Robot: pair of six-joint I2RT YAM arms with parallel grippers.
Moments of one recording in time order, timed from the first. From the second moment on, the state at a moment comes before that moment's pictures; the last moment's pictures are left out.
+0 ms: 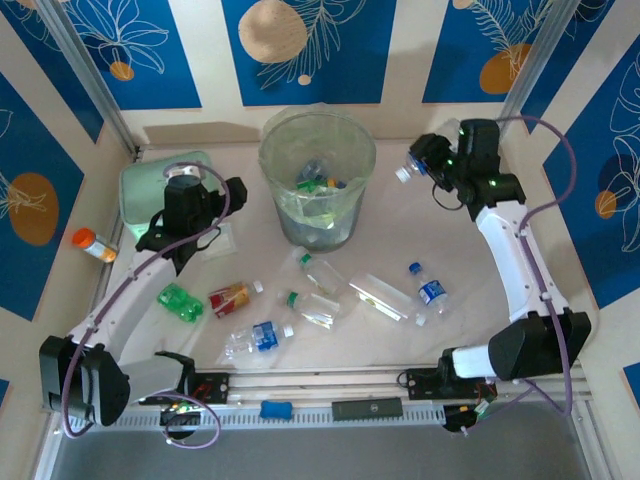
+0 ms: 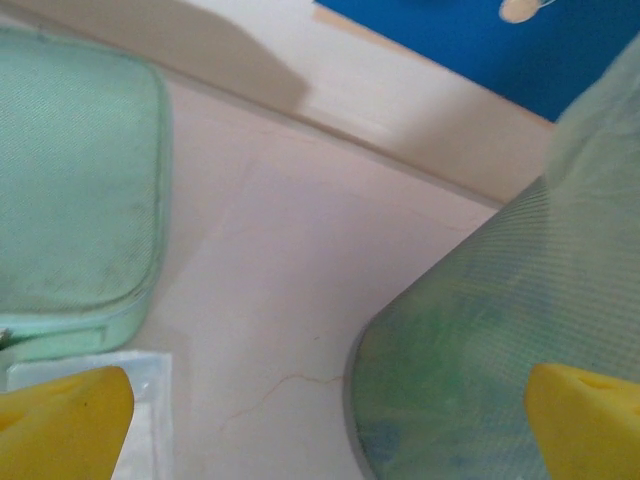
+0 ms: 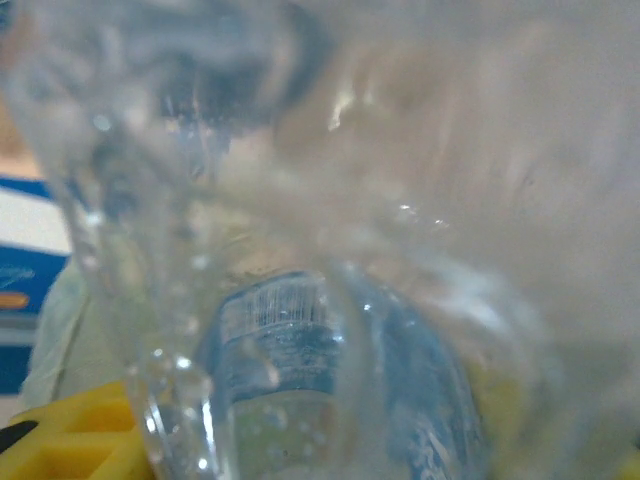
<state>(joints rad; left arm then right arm) -0.25 1.18 0.93 -0.23 -0.09 -0.56 0.13 1.38 1.48 -0.61 -0.15 0.81</state>
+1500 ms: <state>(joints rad) -0.17 1.05 0.82 -0.29 -0.08 -0.67 0.60 2.18 2.49 -1.12 -0.11 0.38</state>
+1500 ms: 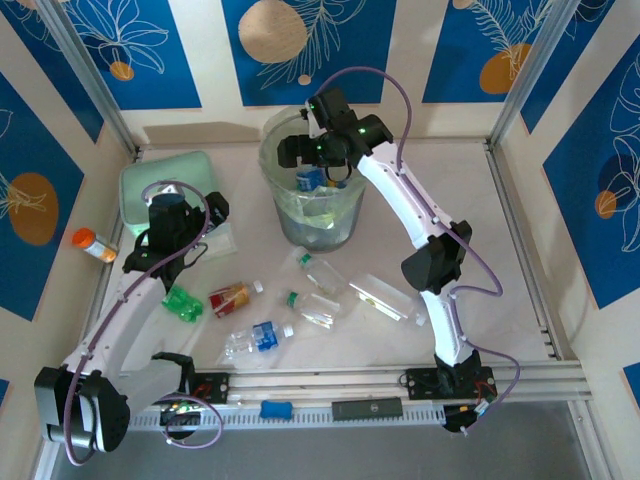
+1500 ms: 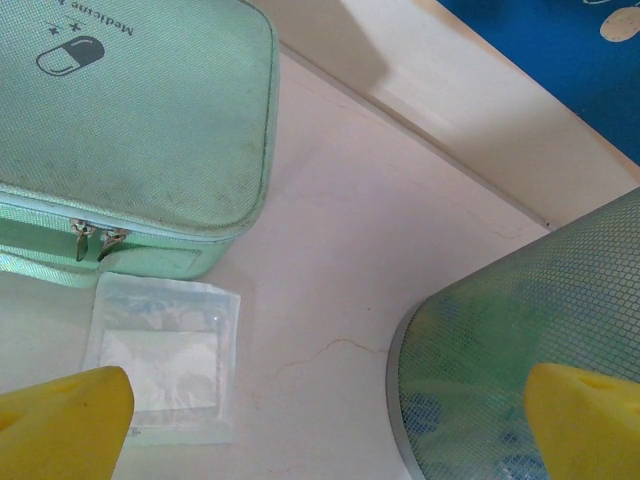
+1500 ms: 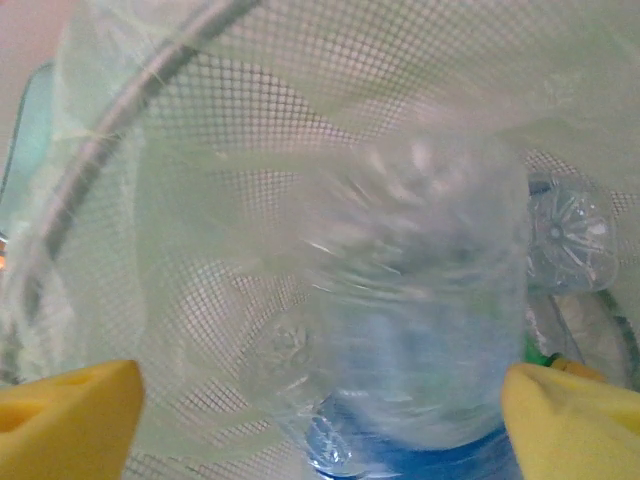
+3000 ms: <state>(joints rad) 0.05 1.12 0.72 -0.86 -0.17 -0.90 0.06 1.14 0.92 -0.46 -0.10 0.83</state>
